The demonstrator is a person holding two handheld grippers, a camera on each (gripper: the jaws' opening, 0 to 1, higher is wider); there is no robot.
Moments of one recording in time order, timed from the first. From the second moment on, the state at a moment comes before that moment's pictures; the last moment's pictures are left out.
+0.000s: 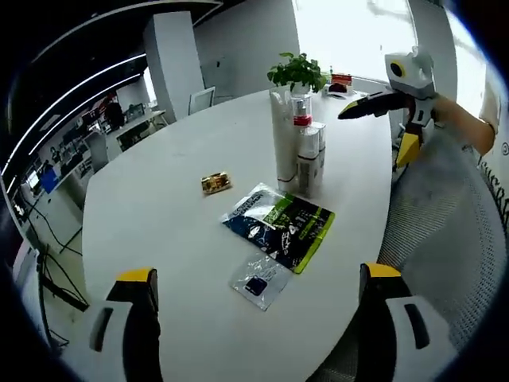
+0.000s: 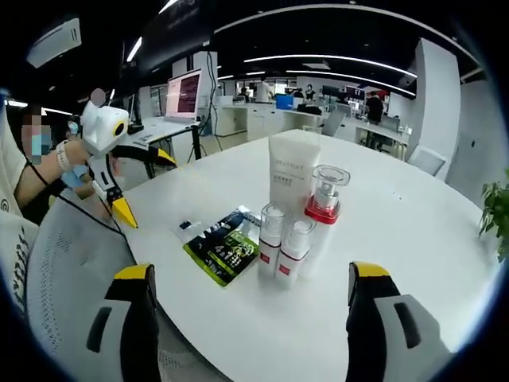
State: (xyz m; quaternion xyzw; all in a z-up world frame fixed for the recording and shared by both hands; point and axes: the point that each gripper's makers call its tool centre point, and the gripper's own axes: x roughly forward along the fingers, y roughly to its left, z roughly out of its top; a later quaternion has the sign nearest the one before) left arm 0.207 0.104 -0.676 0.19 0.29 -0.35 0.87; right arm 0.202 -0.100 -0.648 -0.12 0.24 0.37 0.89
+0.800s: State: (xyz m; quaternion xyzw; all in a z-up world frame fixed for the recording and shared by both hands) left arm 0.243 0.099 -0.661 0.20 0.26 -0.32 0.89; right arm 0.208 -0.096 -0.633 -0.10 0.21 0.36 0.90
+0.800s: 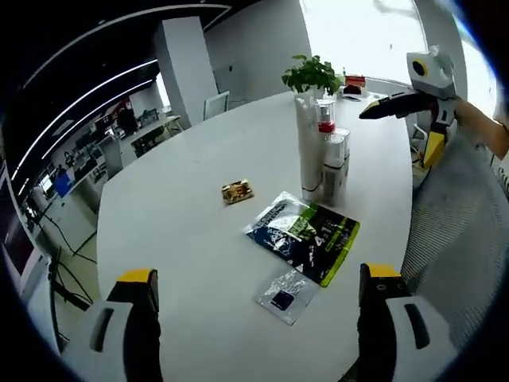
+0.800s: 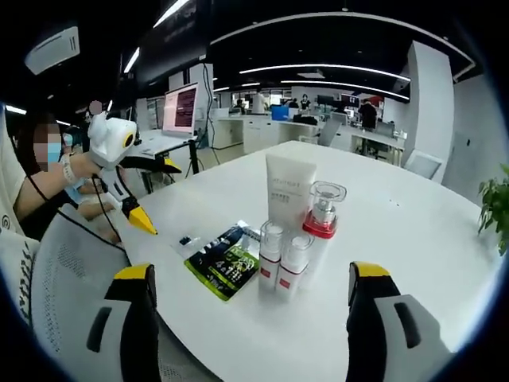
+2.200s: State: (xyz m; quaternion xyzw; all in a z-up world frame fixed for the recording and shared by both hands) left arm 0.387 0.029 -0.702 0.36 0.27 -0.48 0.76; right arm 0.212 -0.115 -0.660 -0.10 0.26 0.32 0.91
